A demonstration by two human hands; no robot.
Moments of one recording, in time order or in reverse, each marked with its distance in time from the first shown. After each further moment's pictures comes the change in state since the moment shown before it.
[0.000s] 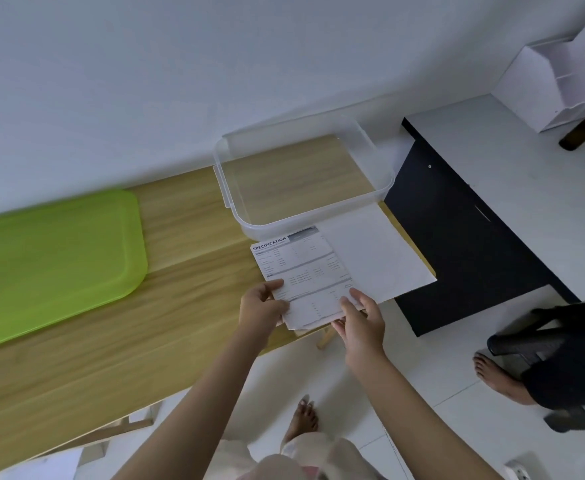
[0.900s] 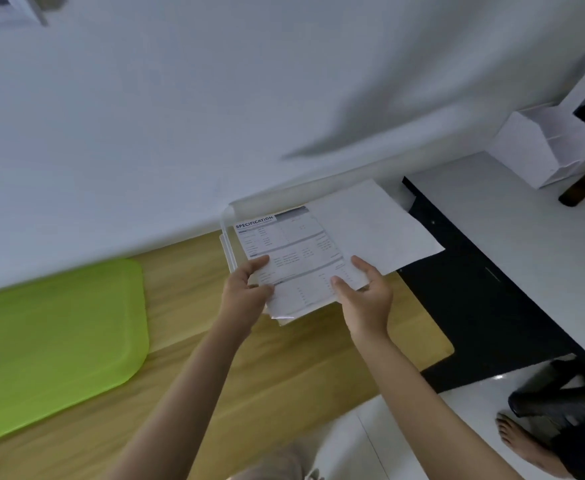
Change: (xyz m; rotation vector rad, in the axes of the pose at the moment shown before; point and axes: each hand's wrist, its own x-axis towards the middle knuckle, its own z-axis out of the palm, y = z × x) left_hand 0.045 0.143 -0.006 0.100 -0.044 0.335; right_hand 0.043 -0.113 0.092 -0.203 -0.062 -0.506
